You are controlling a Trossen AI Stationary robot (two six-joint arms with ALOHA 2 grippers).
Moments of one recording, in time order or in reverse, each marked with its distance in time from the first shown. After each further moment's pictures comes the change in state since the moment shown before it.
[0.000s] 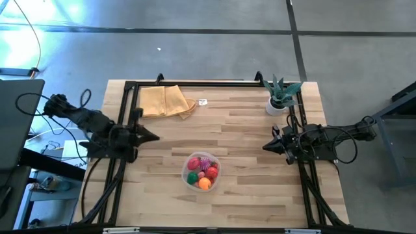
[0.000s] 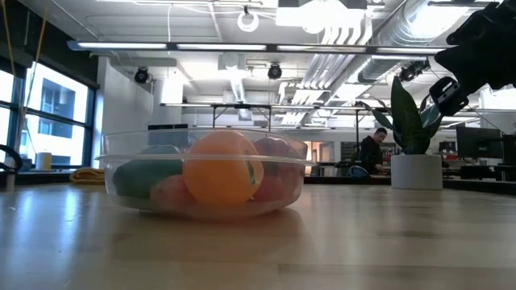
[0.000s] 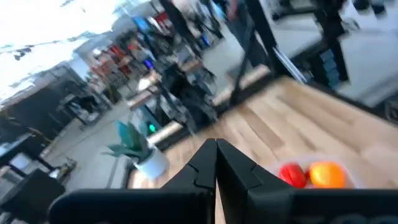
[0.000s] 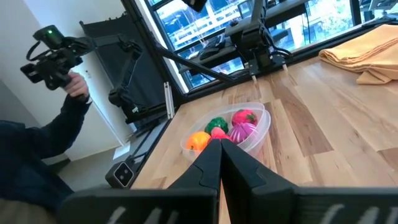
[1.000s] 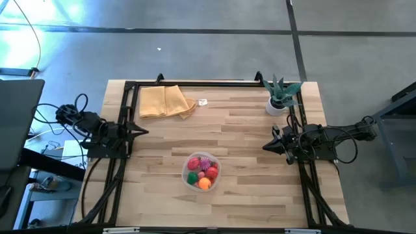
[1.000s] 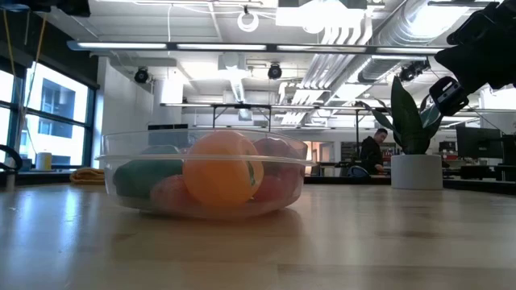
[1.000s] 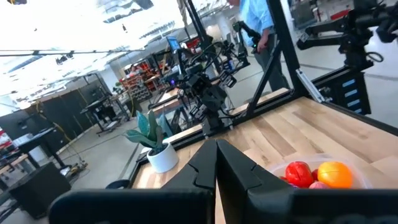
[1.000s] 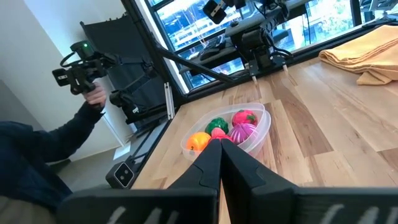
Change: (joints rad) left arm 0.000 -0.521 -0.332 0.006 -0.056 -0.054; right arm 0.000 0.000 0.000 0.000 0.000 0.000
